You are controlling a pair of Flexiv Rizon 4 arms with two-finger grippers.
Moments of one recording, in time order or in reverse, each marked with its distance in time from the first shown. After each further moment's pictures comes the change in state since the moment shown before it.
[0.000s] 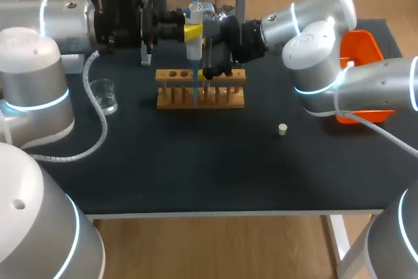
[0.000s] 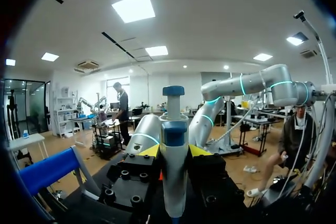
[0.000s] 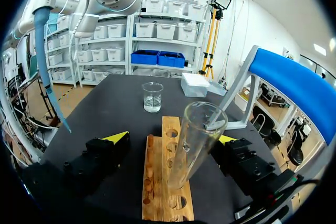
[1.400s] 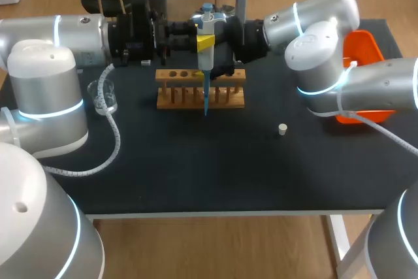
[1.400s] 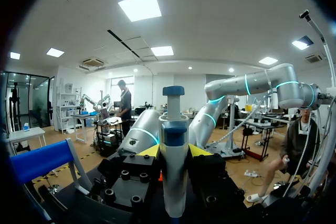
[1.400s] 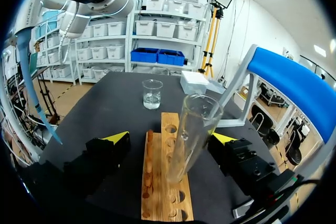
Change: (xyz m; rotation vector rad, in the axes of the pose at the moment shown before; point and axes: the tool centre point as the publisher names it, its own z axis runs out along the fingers) left arm 0.011 0.015 0.021 0.010 -0.029 -0.033; right arm -0.001 -0.006 -0.009 0.018 -0.011 -0.010
